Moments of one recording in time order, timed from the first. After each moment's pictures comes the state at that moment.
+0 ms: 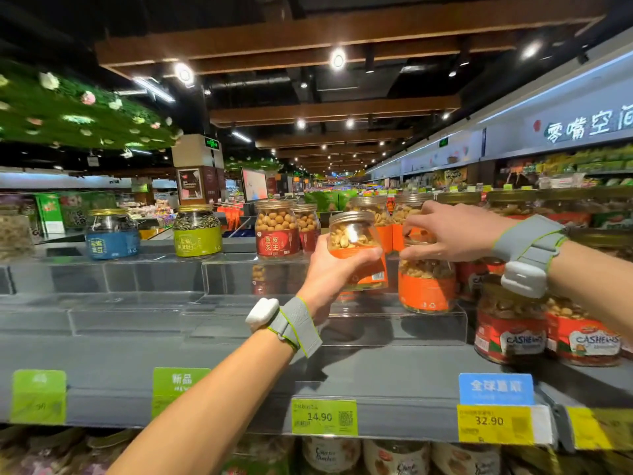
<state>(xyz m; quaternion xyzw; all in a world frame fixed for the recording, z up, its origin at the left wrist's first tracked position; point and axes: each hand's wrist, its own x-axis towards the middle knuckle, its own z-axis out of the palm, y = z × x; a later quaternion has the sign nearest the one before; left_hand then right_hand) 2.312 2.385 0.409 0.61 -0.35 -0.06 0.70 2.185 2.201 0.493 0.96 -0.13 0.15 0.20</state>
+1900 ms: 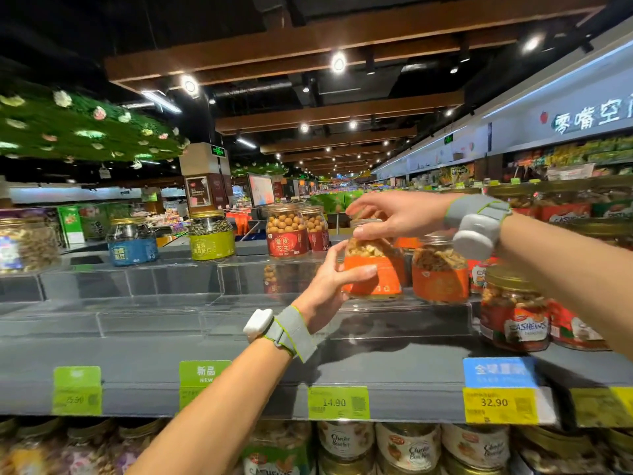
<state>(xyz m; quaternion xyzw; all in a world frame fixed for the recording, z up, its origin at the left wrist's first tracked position) 2.309 2.409 0.394 0.54 -0.42 -0.23 0.69 2.199 2.274 0.523 0.99 0.02 0.13 -0.05</state>
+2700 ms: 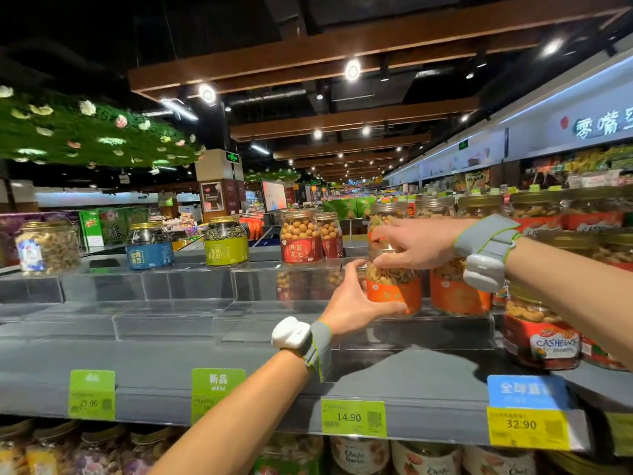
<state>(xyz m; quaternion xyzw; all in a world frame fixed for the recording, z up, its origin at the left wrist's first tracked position) 2.326 2.401 0.375 0.76 -0.42 -0.04 0.50 2.230 2.260 0.496 0.99 -0.06 0.08 0.13</state>
